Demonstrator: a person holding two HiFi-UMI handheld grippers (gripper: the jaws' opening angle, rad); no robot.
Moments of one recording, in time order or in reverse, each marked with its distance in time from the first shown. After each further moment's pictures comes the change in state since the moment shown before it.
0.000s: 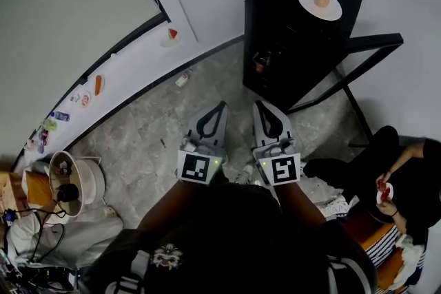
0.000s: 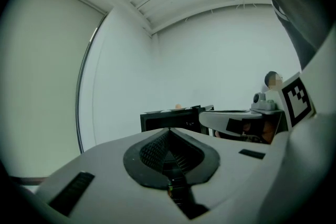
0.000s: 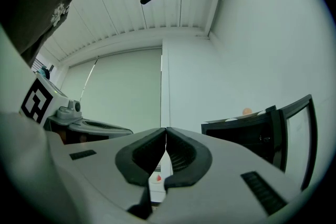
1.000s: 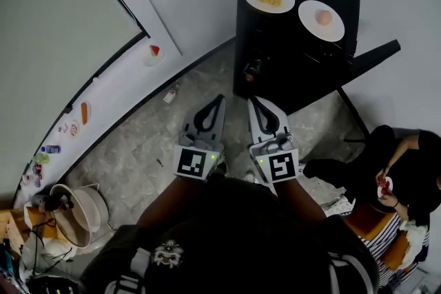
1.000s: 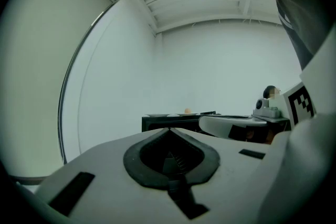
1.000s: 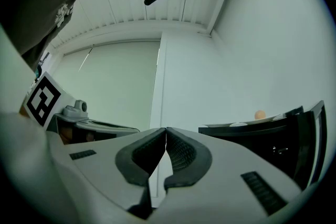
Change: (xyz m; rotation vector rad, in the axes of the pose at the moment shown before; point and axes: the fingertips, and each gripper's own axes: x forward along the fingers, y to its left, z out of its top) left arm 0.106 0.081 -0.007 -0.100 -0.034 -0.117; right arm 0.115 -0.037 -0.022 -0.070 0.020 -0.065
